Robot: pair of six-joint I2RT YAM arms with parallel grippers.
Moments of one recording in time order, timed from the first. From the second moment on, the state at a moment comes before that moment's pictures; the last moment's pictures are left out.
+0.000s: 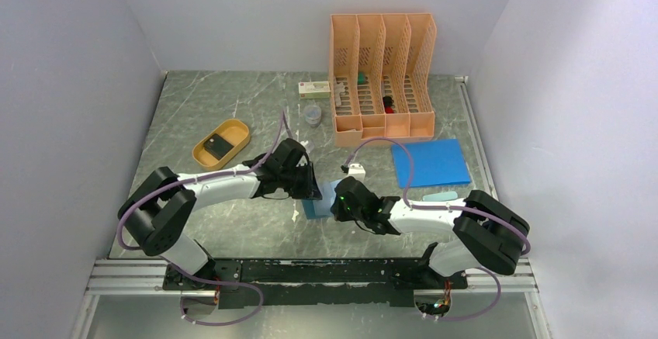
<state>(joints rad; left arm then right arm) -0.78 1.56 0.82 -0.11 0.24 -0.77 0.98 1.39 0.49 0.10 0.23 0.75</state>
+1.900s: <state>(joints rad) -0.78 1.64 0.82 -0.08 0.24 -0.77 0.91 1.27 0.56 -0.04 0.13 0.77</state>
